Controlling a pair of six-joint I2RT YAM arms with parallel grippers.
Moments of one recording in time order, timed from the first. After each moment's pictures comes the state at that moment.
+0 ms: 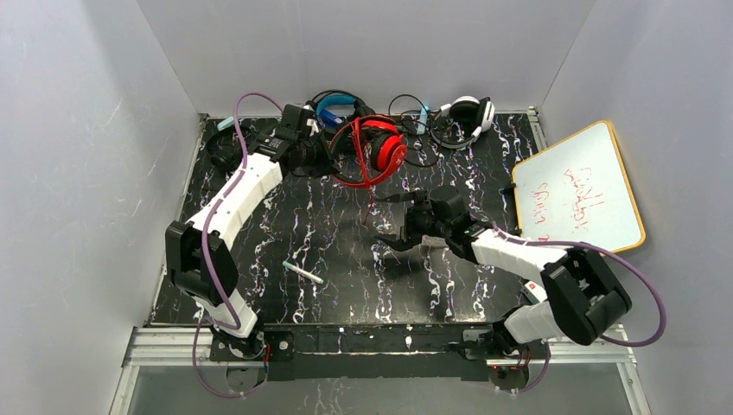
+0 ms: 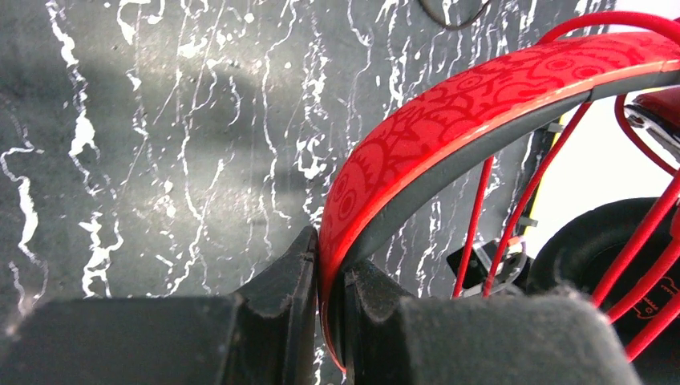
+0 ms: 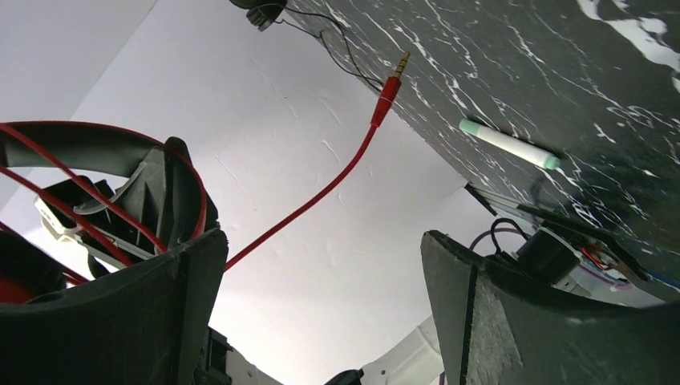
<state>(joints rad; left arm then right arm) -0.39 1.64 1.52 -0.72 0.13 -0.70 0.64 1.36 0.63 0.20 -0.37 2.07</state>
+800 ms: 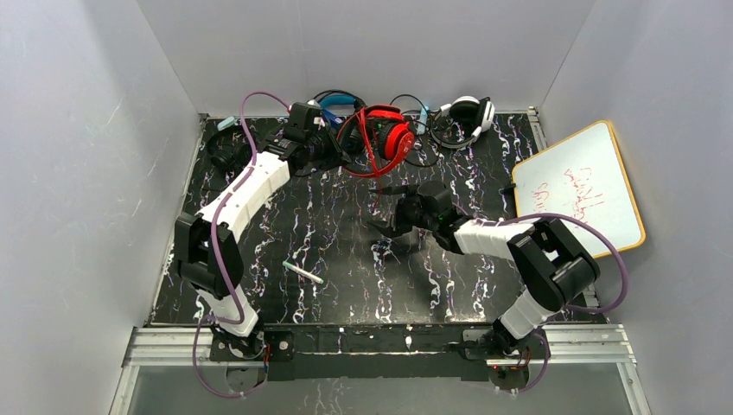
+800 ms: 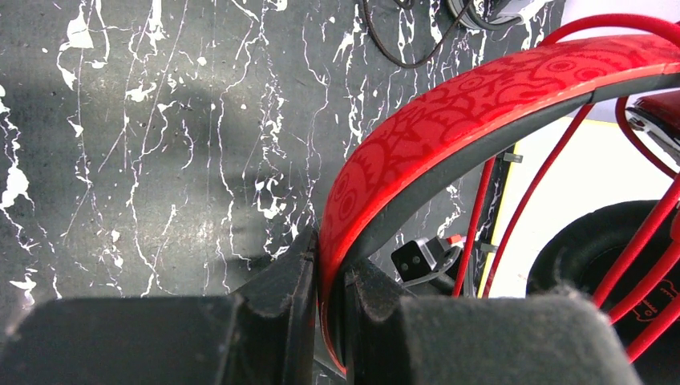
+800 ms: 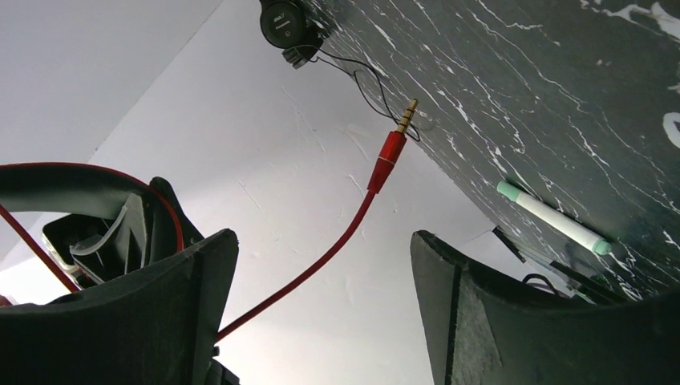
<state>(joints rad) -0.41 1.69 1.52 -0.55 0.12 -0.78 0.64 1.60 0.69 0.43 -0.30 2.09</state>
